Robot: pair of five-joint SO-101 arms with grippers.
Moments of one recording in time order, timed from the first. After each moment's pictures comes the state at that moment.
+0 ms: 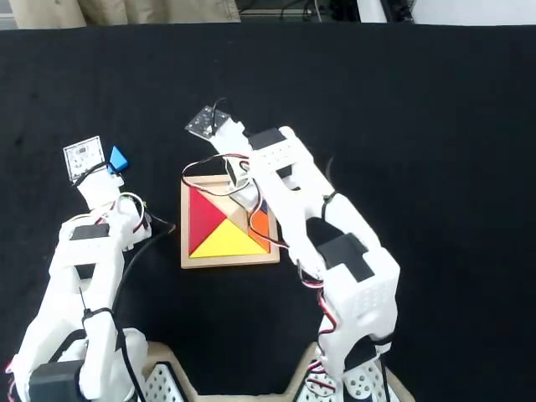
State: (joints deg) left arm -12.4 -27.6 65.0 29.3 12.0; right arm -24.6 22.0 3.7 63.5 27.1
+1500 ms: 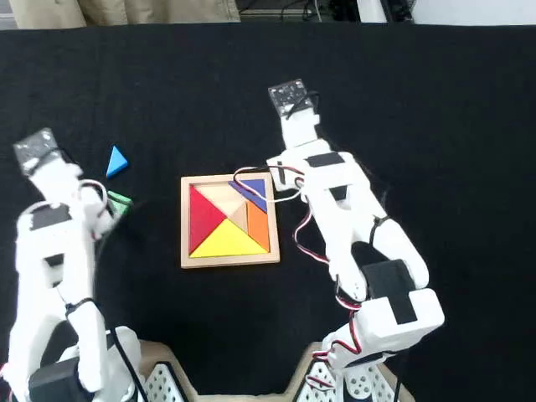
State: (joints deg) left arm -23.9 -27.6 50.9 48.6 11.2; right arm -12.0 6.2 29.3 32.0 8.4
